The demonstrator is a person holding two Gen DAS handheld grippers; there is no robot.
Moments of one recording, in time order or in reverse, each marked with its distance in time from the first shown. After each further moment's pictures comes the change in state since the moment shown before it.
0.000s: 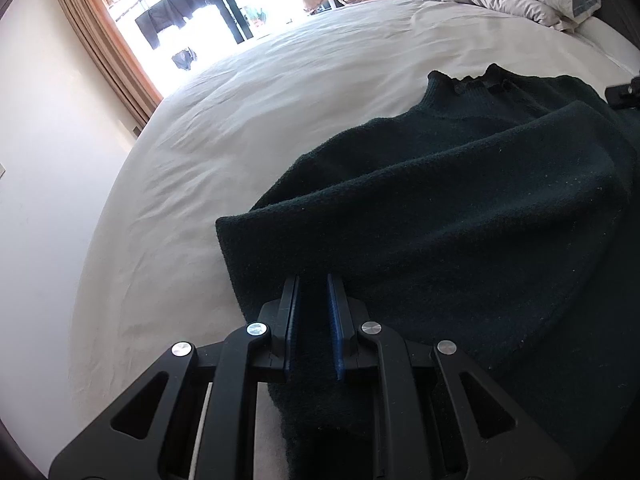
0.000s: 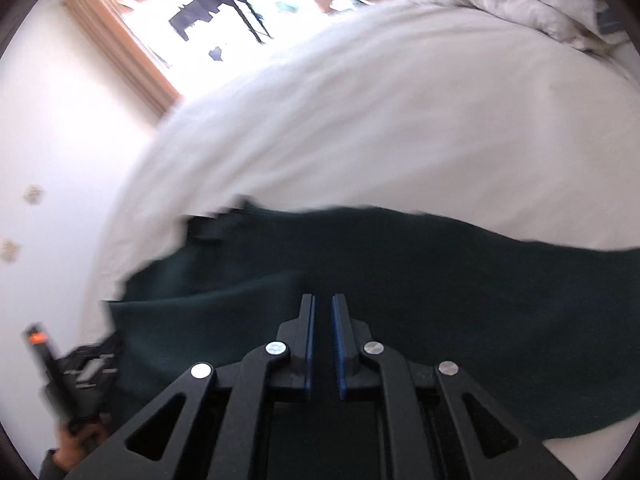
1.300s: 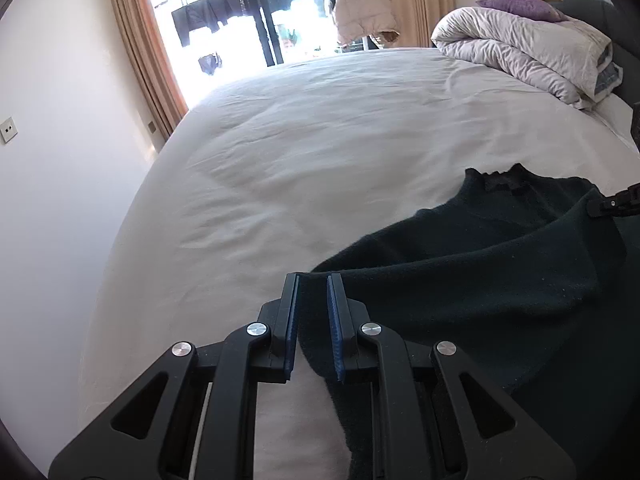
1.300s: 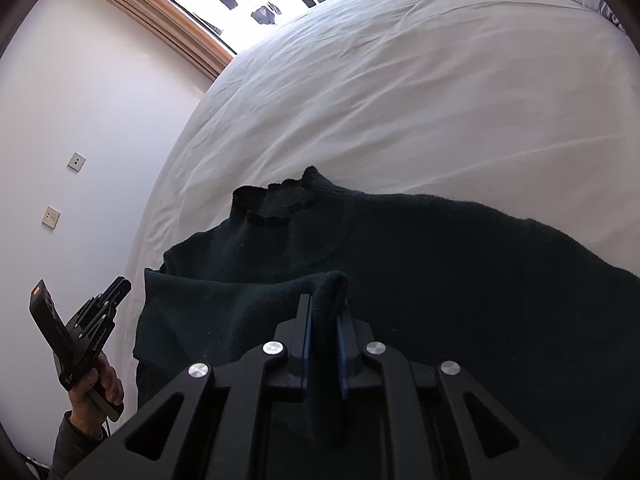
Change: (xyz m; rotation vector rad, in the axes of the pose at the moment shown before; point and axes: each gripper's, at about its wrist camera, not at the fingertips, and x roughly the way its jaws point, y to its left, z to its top) left arm -0.022 0.051 0.032 -0.162 -0.092 -0.056; right arm 0.043 0.004 0.016 -0.045 0.173 0.133
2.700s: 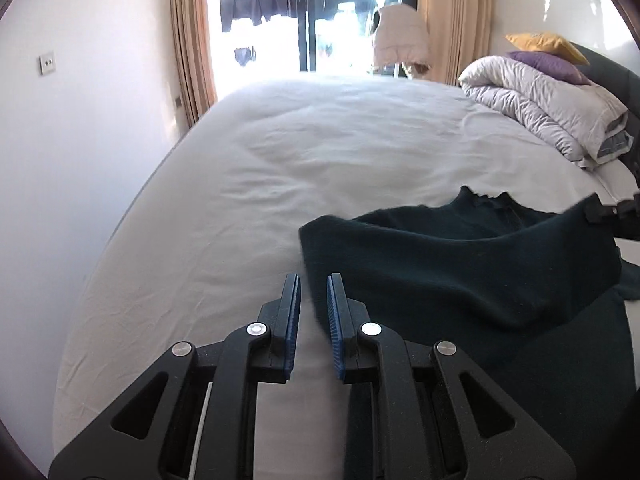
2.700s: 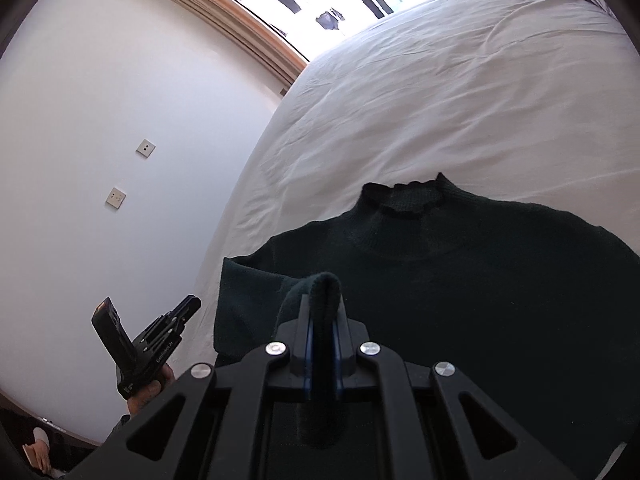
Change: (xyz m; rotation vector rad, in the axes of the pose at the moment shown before) left arm -0.024 0.027 -0.060 -0.225 -0.046 -0.031; right arm -0.033 0.065 -0.021 -0.085 -0.022 0.220
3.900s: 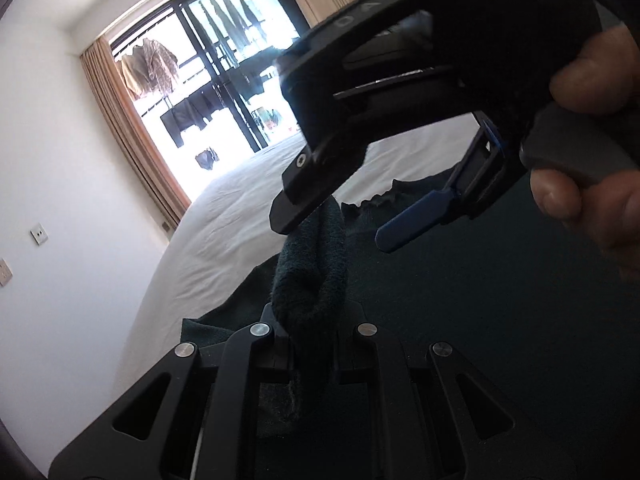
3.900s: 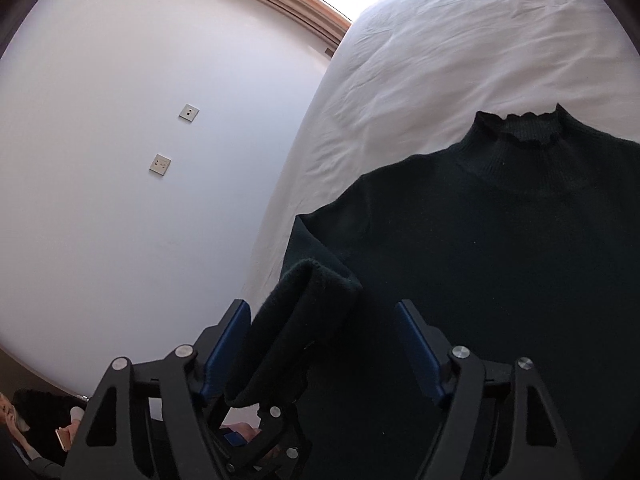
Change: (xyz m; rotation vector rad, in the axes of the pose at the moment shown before) left arm -0.092 -0.188 -0.029 0.500 -0.258 0.122; right arm 0.055 0.063 -0.030 -0.010 0.151 0.208
